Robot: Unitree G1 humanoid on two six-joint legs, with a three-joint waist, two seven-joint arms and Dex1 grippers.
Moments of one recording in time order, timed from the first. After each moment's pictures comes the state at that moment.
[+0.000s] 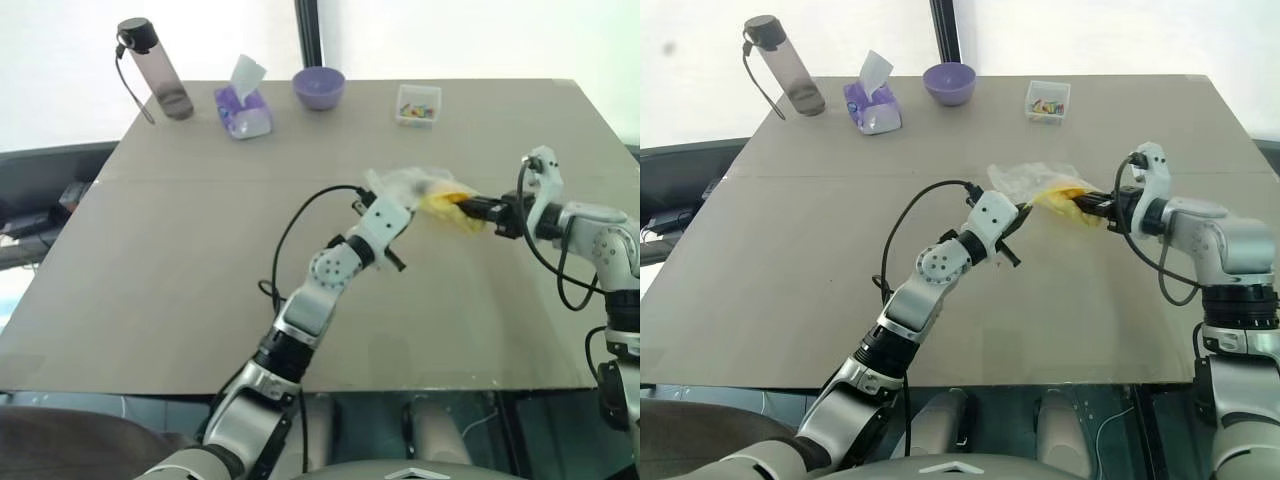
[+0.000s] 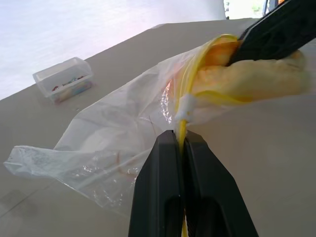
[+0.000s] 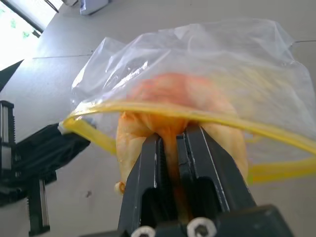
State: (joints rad) left arm -0.53 0.05 -0.33 0.14 0.11 0.14 -0.40; right arm -0.67 -0.65 -0.10 0.12 0.54 0.96 0.71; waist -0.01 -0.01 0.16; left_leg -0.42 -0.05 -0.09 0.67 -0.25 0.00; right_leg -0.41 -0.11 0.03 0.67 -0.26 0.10
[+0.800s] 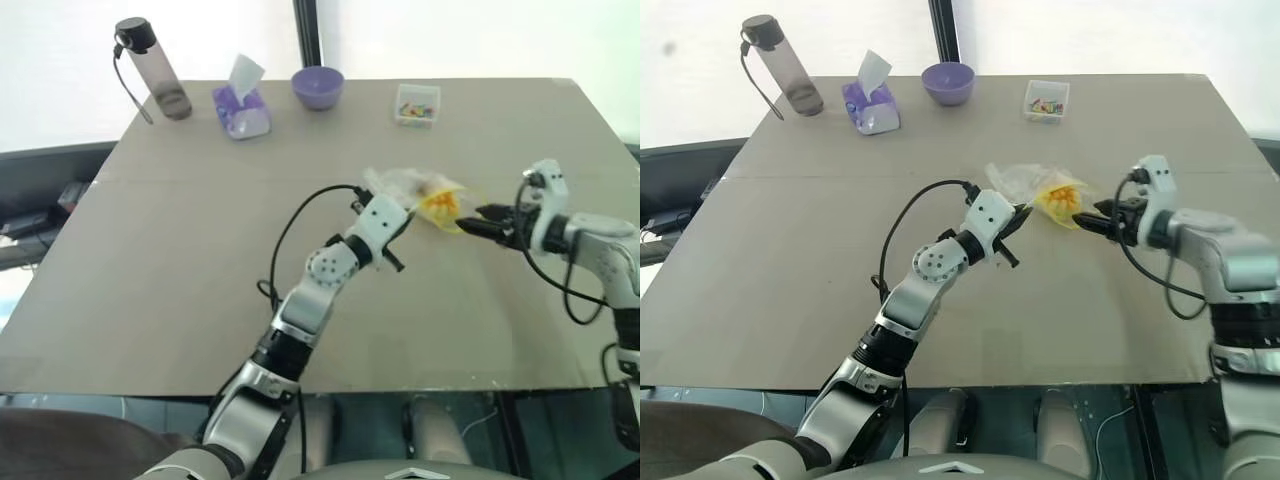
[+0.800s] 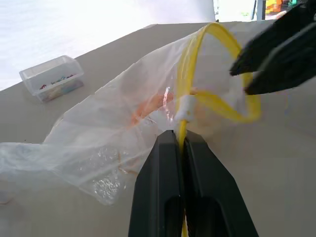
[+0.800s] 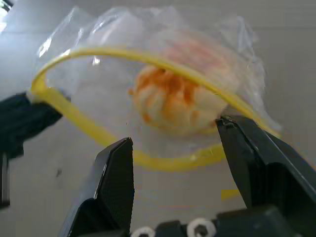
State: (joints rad) left arm -0.54 0.05 -0.29 0.15 0.08 0.14 -0.43; right arm -0.52 -0.75 -0.07 0.00 0.48 0.86 0.81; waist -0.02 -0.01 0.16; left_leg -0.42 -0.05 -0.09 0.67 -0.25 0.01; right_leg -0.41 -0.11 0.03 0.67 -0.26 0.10
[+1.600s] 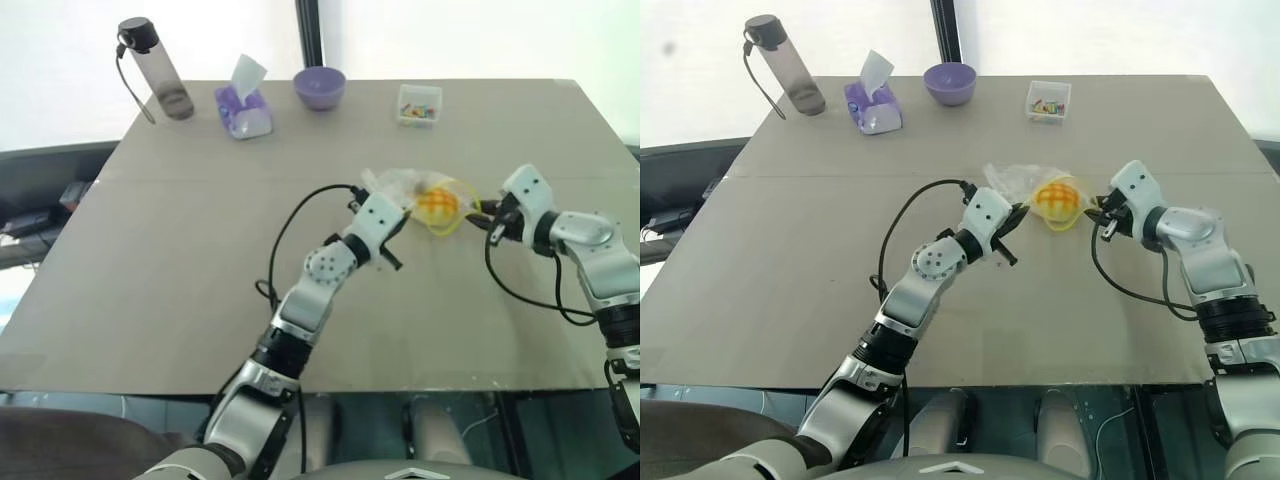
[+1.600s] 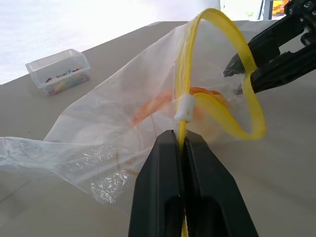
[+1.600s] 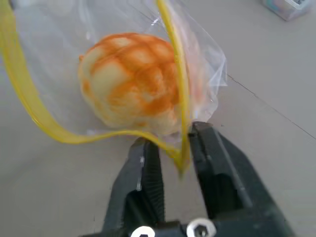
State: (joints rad) left arm -0.54 0.05 -0.28 0.17 0.08 0.15 -0.43; right arm -0.58 -0.72 0.11 0.26 0.06 0.18 0.83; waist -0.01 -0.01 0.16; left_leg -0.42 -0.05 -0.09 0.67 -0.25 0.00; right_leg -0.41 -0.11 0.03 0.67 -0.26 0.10
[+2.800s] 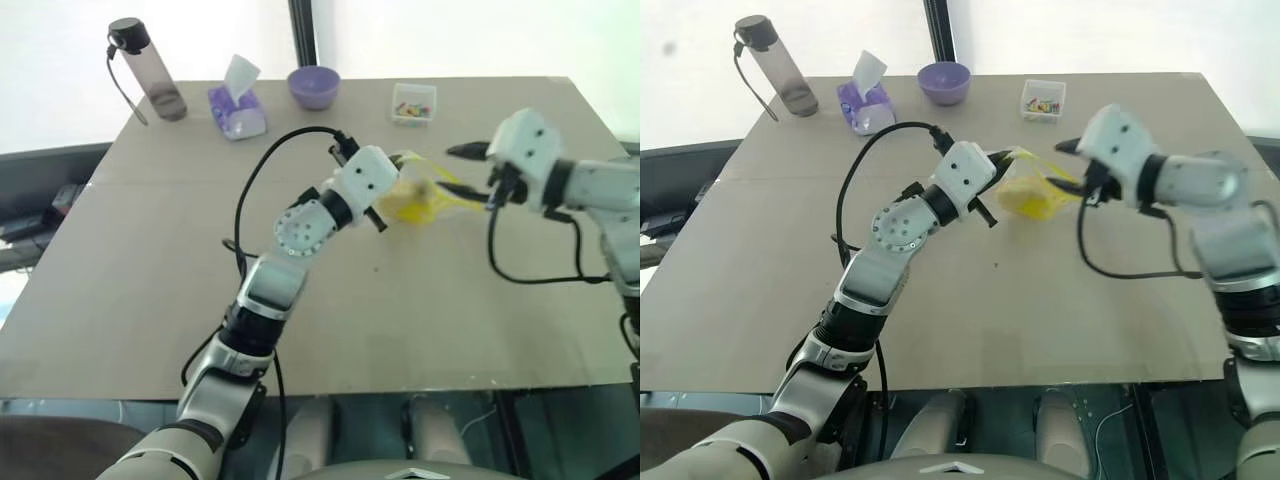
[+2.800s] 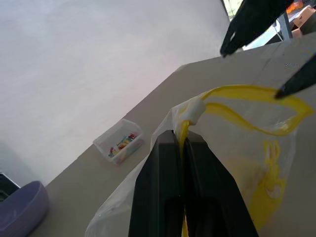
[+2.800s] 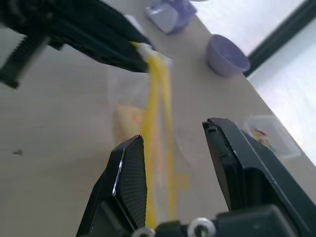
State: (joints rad) left arm -0.66 0.22 -0.27 -0.07 0.13 0.19 -0.45; right arm -0.69 -0.79 0.17 -0.18 0.04 0.22 0.93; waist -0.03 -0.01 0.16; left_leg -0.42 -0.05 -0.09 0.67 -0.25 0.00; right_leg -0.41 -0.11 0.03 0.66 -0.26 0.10
